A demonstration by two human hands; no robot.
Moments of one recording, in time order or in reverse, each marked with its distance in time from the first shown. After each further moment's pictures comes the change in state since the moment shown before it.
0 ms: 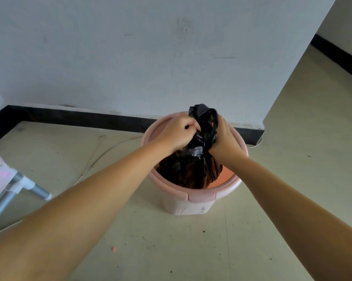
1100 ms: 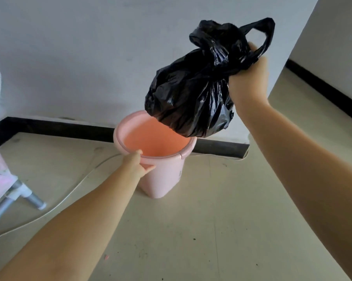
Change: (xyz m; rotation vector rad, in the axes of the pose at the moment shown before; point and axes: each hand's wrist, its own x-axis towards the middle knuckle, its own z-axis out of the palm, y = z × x) left_hand -0.030 -0.069 -0.030 -1.198 0.521 -0.894; right_hand 0.039 -0.134 -0.122 0.270 0.546 0.005
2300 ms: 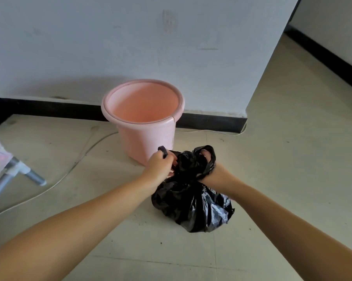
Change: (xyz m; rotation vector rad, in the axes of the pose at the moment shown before) left_hand -0.084 -0.101 -0.014 0.915 -0.303 0.417; right_hand -0.189 0.146 -0.025 -0.159 -0.853 0.318
